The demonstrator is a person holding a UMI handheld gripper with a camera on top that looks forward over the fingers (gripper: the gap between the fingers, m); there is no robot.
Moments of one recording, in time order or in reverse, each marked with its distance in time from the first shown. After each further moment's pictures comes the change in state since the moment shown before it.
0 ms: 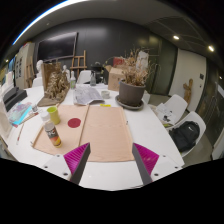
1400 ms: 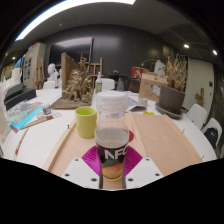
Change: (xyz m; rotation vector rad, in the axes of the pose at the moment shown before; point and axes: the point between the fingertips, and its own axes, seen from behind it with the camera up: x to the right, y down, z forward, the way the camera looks) arm -0.271 -0.002 0.170 0.159 -0.093 -0.025
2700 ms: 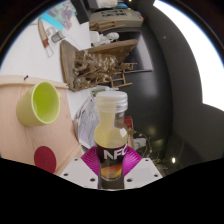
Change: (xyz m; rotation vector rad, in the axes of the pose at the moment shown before) arm 0.053 -0.196 0.123 0.184 0.349 -1.267
